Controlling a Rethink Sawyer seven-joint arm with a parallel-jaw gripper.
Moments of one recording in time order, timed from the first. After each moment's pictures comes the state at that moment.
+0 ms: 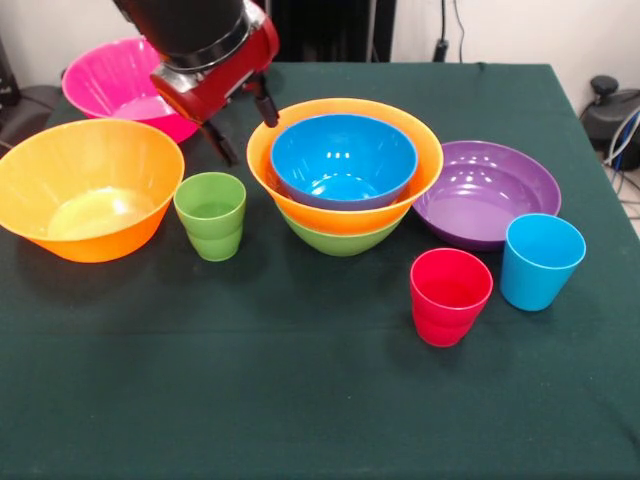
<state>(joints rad) -0.87 -0.47 0.82 1.38 -0.52 1.21 0.93</state>
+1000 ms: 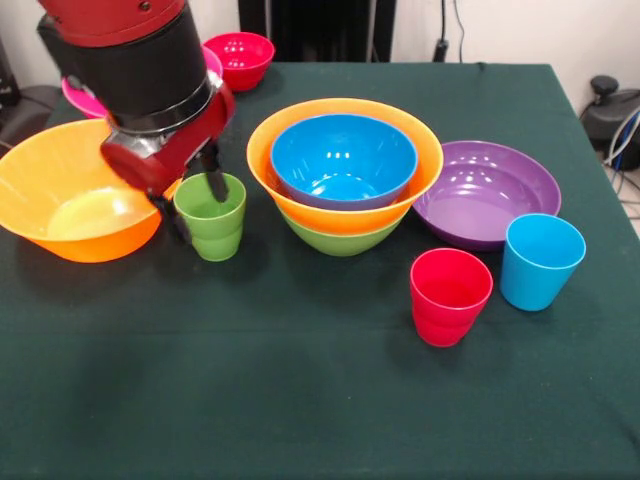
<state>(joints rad) -0.83 -0.38 0.87 1.15 -0.69 1.21 0.64</state>
